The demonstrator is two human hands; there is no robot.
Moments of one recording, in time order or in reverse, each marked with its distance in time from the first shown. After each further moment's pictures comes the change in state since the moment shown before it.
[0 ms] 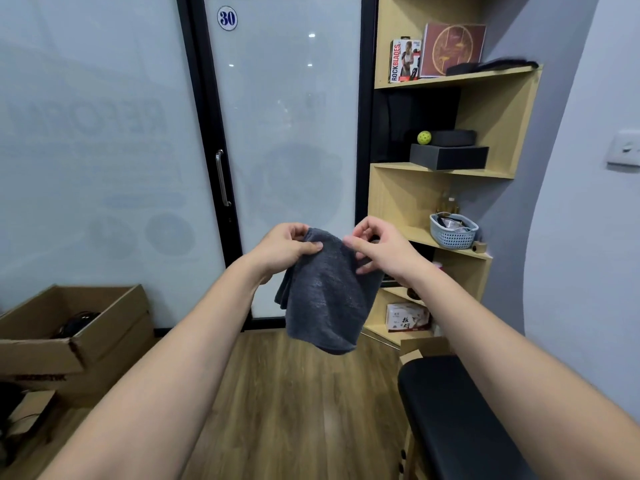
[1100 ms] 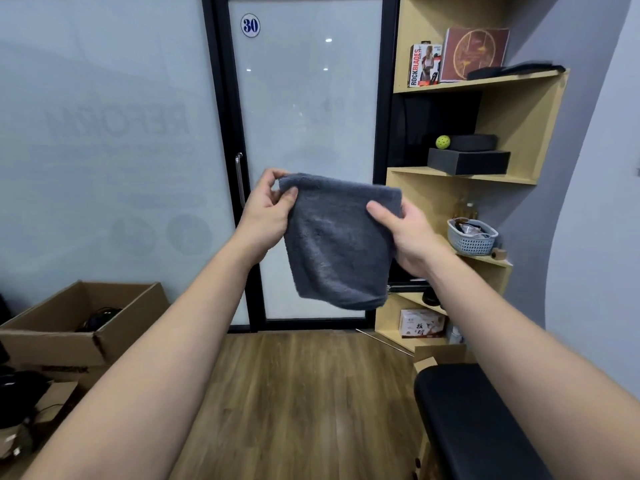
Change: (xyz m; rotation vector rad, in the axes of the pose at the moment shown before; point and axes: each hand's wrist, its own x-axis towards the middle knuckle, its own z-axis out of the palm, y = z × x) left_hand -0.030 0.046 -0.047 -0.115 0.314 0.432; right_hand 0.005 -0.041 0.016 0.516 0.091 -0.087
